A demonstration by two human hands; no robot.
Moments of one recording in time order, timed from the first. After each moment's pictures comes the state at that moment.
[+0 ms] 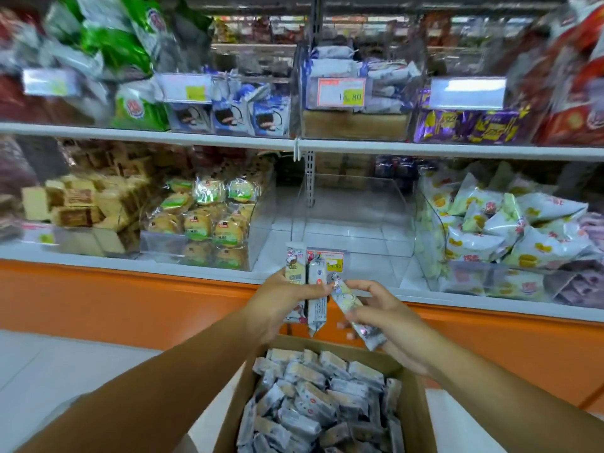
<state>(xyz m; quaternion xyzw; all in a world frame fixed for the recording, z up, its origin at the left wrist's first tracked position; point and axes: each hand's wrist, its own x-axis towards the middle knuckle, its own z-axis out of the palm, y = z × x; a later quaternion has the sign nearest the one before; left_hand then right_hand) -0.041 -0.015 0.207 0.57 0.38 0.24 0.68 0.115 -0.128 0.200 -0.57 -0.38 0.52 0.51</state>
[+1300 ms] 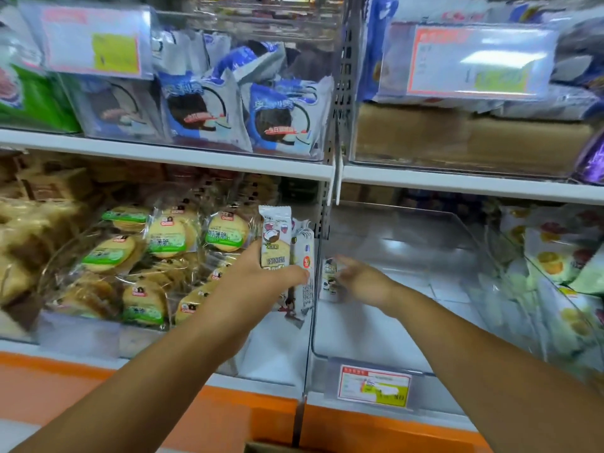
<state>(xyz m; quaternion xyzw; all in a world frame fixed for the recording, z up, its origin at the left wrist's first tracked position) -0.011 0.176 0.240 0.63 0.38 0.34 0.59 0.210 0.180 0.173 -0.75 -0.48 0.34 0.30</state>
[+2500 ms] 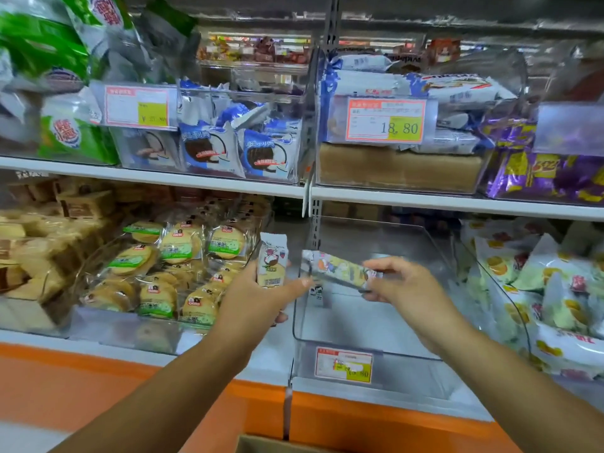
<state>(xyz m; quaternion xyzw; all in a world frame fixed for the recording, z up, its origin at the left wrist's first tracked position) -0.010 0.122 0.244 0.60 0.40 0.41 0.56 0.190 0.050 0.248 -0.67 -0.40 0.28 0.56</state>
